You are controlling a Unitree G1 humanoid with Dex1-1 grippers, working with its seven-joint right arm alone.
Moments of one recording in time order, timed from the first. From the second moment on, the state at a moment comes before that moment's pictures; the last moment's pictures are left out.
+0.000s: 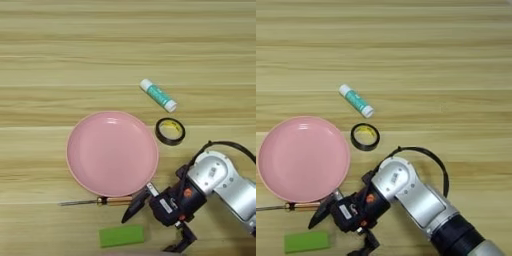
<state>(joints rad) -0.14 -0.57 0.56 0.00 0.05 -0.18 1.55</state>
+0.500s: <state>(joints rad) -0.15 -0.54 0.56 0.02 0.03 -0.16 1.52</state>
